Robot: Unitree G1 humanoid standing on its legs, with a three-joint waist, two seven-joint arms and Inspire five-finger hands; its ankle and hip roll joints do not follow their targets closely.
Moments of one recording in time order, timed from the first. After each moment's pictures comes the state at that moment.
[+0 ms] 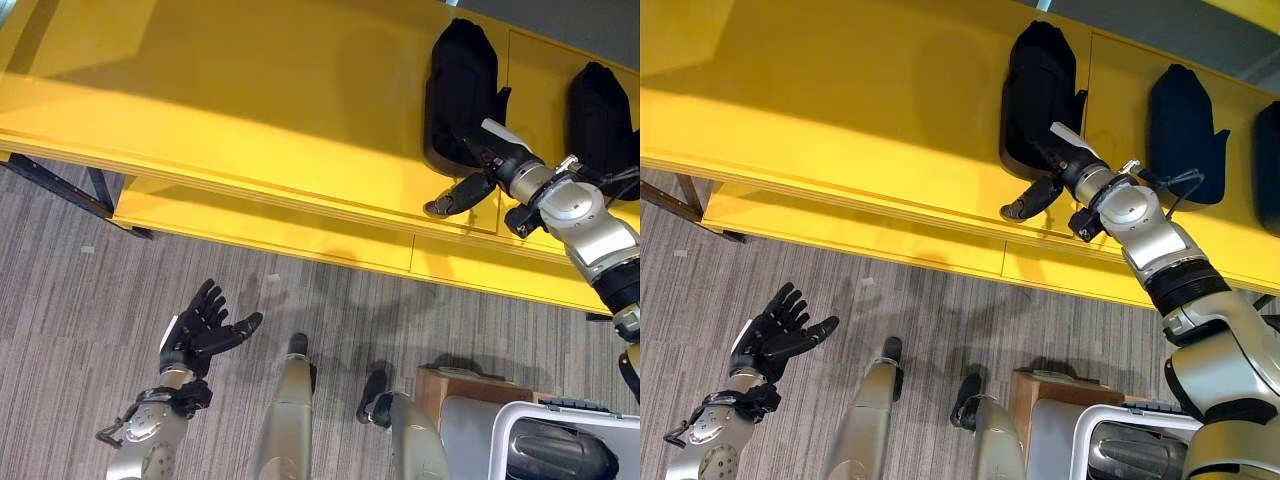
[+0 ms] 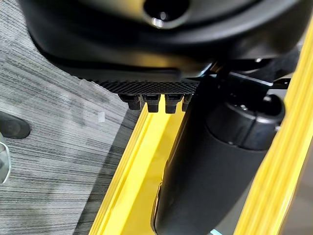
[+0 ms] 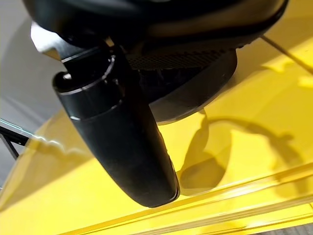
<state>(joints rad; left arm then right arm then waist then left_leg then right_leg) 0.17 0.56 -0.05 0.19 -0.78 -0.17 -0.01 -1.05 -0.90 0.67 0.59 0.38 -0.05 0.18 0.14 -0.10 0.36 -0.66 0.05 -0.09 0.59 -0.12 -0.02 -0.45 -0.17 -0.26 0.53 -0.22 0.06</state>
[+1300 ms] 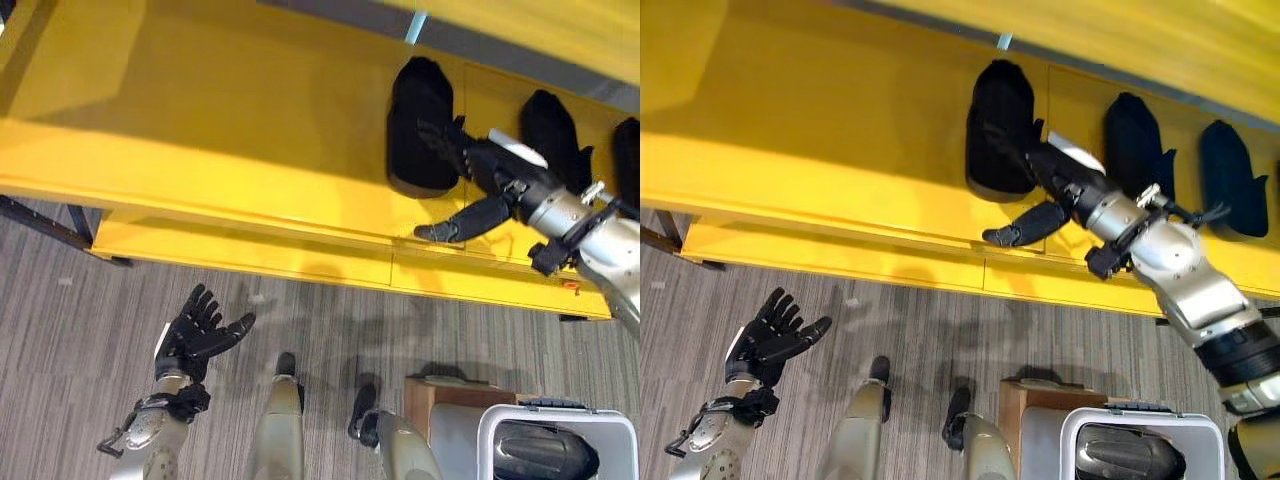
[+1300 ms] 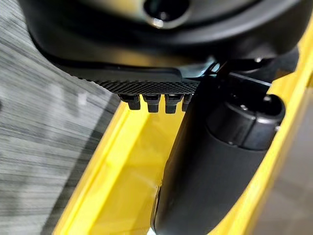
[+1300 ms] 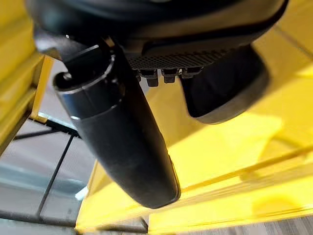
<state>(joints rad) 0.20 0.49 0.01 0.19 -0.78 -0.17 -0.01 -0.50 -1.01 0.30 0.03 0.61 -0.12 0.22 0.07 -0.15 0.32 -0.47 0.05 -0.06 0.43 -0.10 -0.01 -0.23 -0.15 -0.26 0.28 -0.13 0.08</state>
